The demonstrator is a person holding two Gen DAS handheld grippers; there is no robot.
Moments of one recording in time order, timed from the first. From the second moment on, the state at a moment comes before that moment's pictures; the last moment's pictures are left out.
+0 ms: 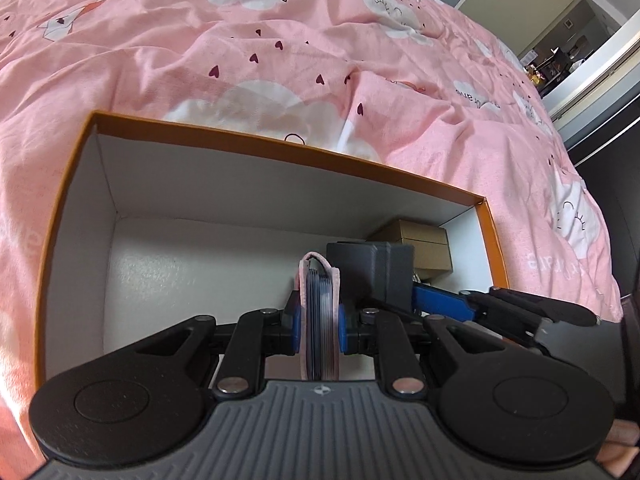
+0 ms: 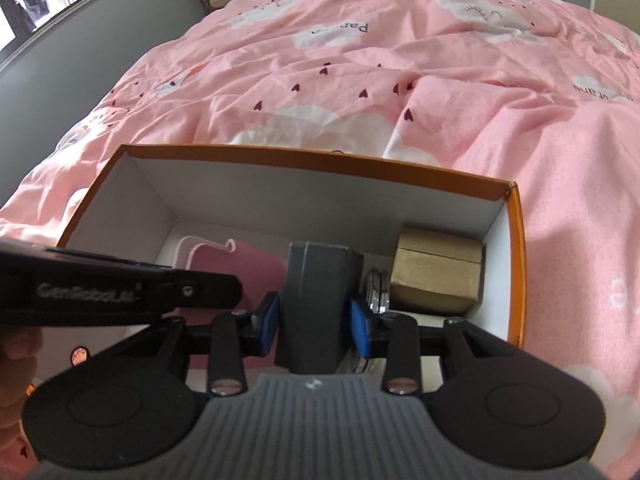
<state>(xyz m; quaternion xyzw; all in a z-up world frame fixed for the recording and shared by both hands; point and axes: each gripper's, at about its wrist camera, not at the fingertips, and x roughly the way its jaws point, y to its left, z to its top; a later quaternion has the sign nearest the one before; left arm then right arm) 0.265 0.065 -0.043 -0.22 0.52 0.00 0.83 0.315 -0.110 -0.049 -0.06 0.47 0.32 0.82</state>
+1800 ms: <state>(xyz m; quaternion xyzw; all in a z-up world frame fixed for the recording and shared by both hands) 0.299 0.050 -0.027 -0.23 0.47 -0.02 0.85 0.321 -0.135 -0.066 -0.12 0.49 0.31 0.80</state>
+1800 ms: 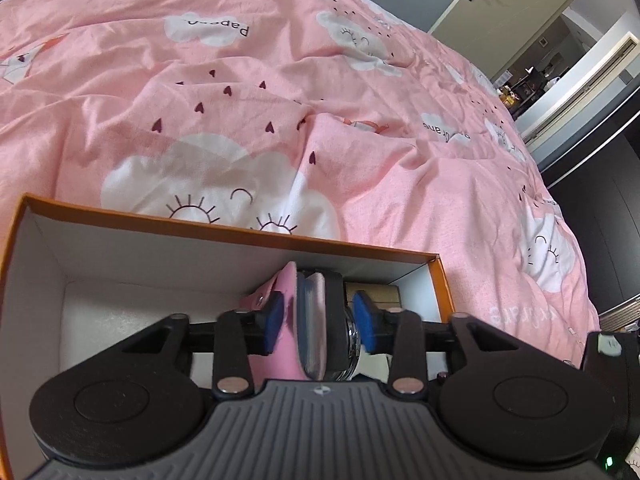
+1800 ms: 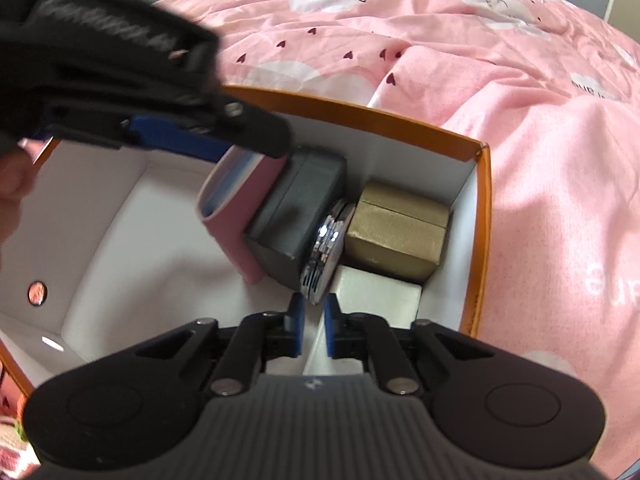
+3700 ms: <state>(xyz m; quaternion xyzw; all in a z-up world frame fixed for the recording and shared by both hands) 0.096 0.058 0.042 -0.16 0.41 -0.04 0.90 0.173 -0.235 0.009 -0.10 0.37 0.23 0.89</state>
